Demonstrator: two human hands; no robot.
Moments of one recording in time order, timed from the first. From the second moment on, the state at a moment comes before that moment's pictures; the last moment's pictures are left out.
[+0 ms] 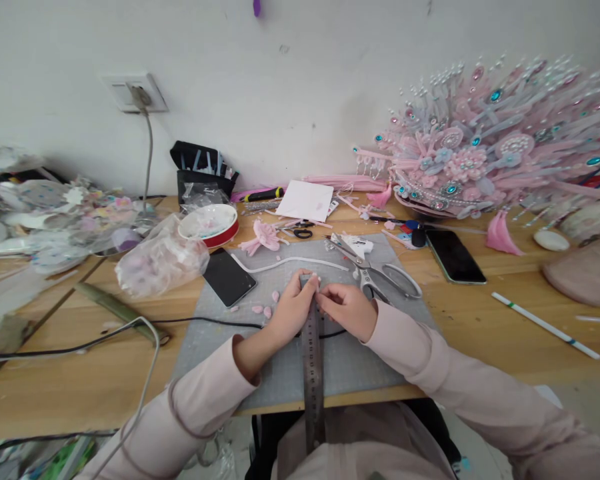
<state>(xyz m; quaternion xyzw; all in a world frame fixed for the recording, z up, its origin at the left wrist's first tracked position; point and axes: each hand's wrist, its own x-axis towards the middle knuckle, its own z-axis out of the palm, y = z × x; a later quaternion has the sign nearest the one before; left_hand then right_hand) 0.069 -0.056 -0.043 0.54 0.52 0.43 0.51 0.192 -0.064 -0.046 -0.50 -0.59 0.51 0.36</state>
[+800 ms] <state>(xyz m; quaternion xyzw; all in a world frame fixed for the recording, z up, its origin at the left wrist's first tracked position) 0.068 -0.056 -0.043 0.51 0.41 0.47 0.59 0.192 -0.058 -0.042 -0.50 -0.51 0.56 0.43</state>
